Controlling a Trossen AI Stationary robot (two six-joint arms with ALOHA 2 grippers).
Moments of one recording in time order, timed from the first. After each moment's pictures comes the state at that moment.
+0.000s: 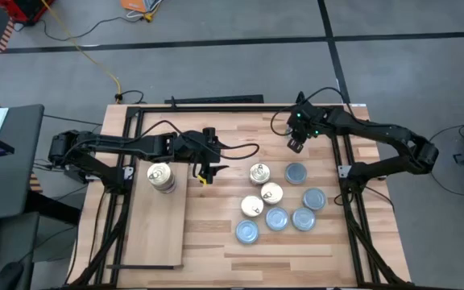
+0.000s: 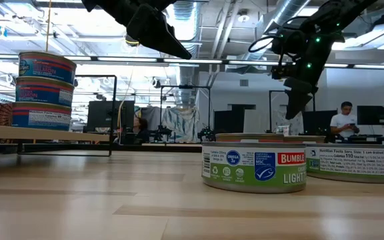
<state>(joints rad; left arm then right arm) 0.08 1.39 1.06 -0.16 -0.13 0.39 -0.62 1.26 0.85 -0.66 0.16 -0.12</state>
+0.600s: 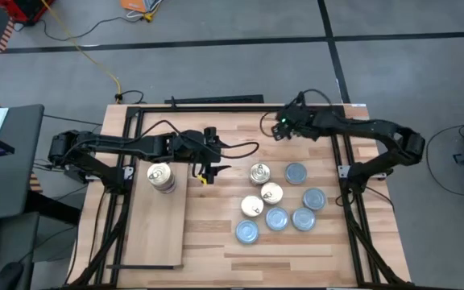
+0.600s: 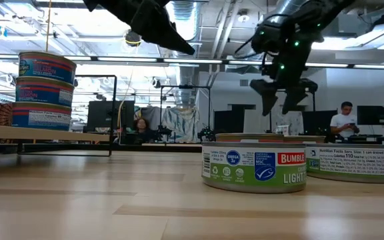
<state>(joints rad) 0.08 1.39 1.06 -0.11 -0.12 0.38 -0.47 1.43 0.96 -0.59 0.53 0.57</state>
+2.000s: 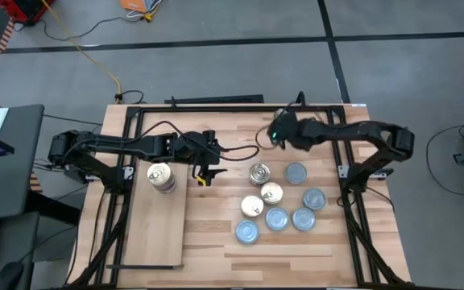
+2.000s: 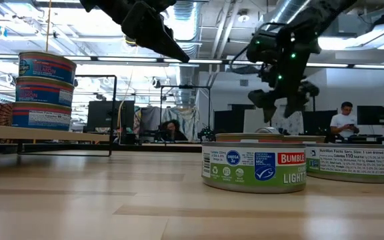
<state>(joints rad) 0.08 1.39 1.06 -0.20 -0.09 0.35 -0.42 1.50 0.91 -0.53 0.72 0.65</state>
